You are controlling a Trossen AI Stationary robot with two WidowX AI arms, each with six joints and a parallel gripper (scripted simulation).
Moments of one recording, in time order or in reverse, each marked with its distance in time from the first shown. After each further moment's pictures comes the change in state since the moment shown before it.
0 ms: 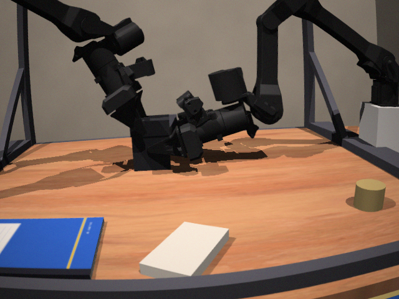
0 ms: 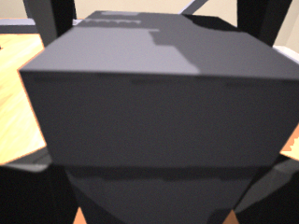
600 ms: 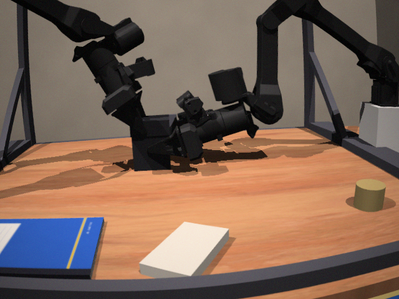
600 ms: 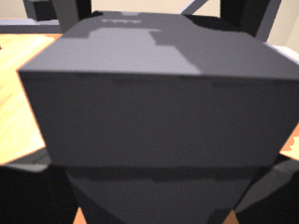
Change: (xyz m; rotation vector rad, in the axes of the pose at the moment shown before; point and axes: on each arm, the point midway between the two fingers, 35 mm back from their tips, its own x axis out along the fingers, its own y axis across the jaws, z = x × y) left arm 0.000 0.000 0.000 0.000 0.000 0.000; right arm 0.000 0.000 0.000 0.000 0.000 0.000
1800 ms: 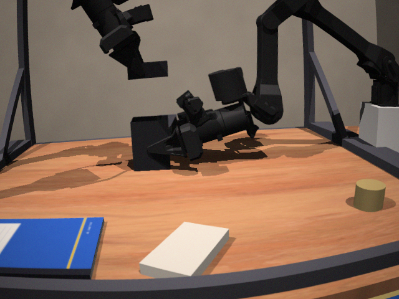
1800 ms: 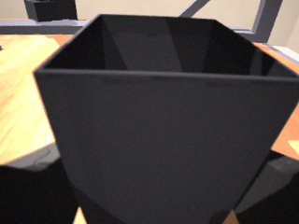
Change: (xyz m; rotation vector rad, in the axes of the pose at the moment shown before) left arm 0.000 0.001 0.001 0.000 -0.003 0.002; right arm -0.097 0.000 0.058 0.004 -0.014 0.009
